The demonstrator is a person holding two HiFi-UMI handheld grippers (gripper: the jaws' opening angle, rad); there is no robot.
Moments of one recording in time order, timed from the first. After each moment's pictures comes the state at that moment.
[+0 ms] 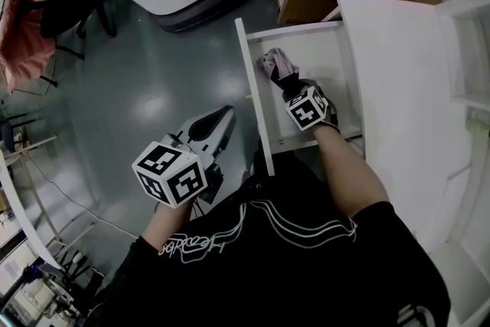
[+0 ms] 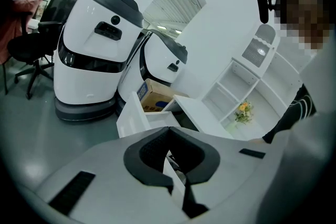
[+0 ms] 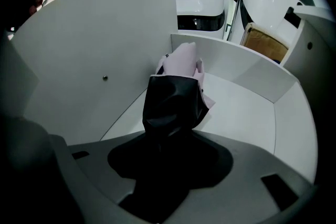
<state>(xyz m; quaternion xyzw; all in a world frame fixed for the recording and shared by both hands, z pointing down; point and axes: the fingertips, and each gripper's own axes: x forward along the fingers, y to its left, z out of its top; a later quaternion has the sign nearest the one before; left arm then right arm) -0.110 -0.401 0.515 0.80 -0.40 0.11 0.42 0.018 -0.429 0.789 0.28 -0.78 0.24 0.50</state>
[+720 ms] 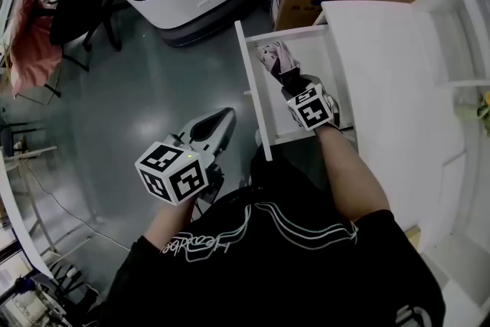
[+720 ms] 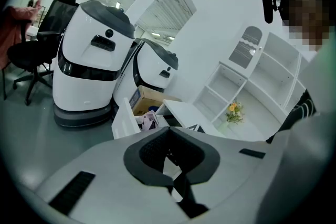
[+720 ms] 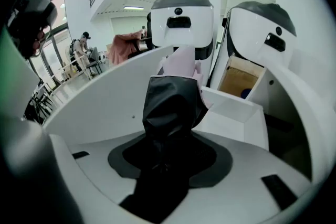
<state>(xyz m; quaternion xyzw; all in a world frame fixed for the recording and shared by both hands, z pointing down) -0.105 -0.337 0.456 0.82 -0.40 0.09 0.39 0.023 -0.413 0.673 0.34 -0.81 0.20 0.43</state>
